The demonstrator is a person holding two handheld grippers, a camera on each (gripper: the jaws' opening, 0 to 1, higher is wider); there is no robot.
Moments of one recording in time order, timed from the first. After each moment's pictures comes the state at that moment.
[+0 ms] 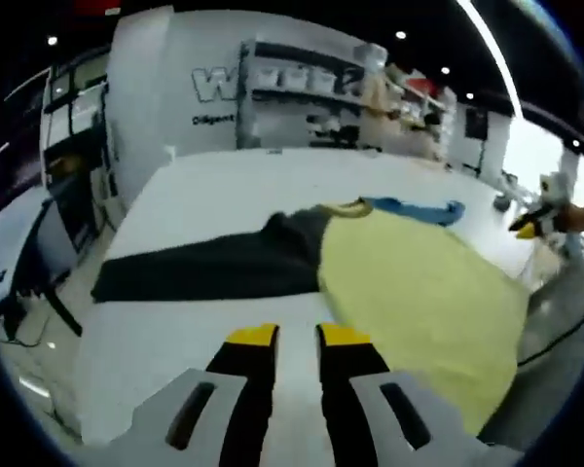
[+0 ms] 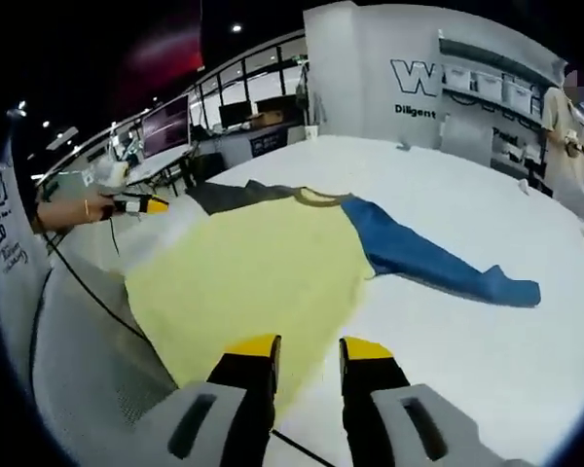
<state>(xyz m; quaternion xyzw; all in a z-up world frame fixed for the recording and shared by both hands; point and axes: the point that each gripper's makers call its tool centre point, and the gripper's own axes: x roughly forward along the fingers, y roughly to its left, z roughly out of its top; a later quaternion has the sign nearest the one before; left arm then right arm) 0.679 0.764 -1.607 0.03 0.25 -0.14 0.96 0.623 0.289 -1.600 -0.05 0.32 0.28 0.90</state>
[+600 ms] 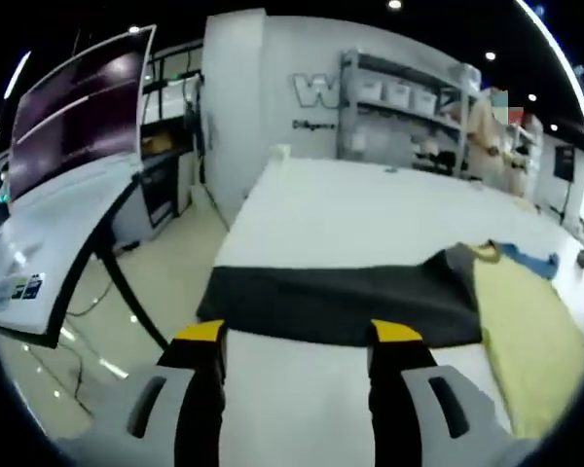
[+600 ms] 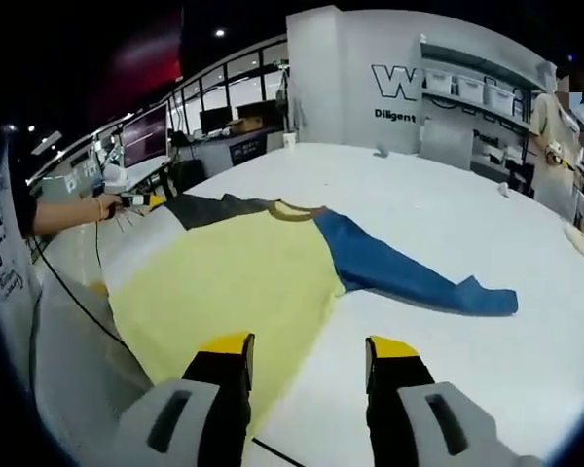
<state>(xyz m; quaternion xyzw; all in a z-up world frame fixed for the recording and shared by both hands) 0.758 0.907 -1.636 -0.03 0.26 0.03 0.96 0.638 0.273 -1.587 -0.06 0.33 0.25 0.91</state>
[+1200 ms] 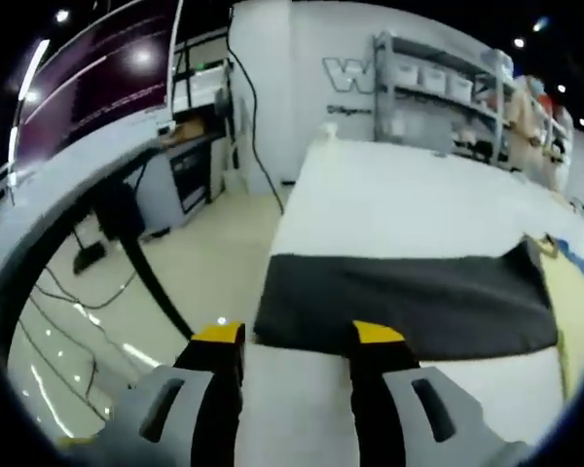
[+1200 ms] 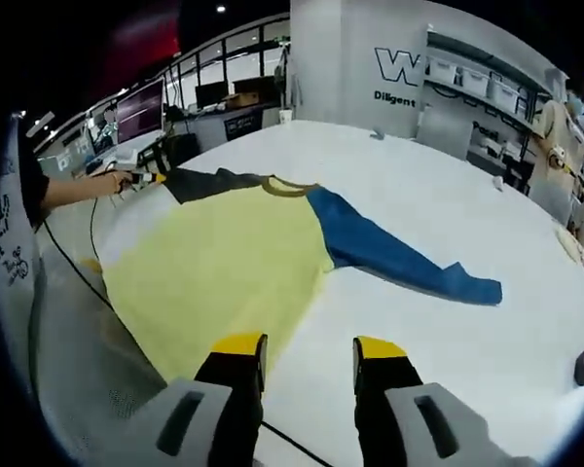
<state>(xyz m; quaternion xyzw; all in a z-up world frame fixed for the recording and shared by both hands) 0.794 0.945 -1.684 -0.02 0.29 0.08 0.95 0.622 0.260 -1.588 -0.10 0.37 0.23 0.90</state>
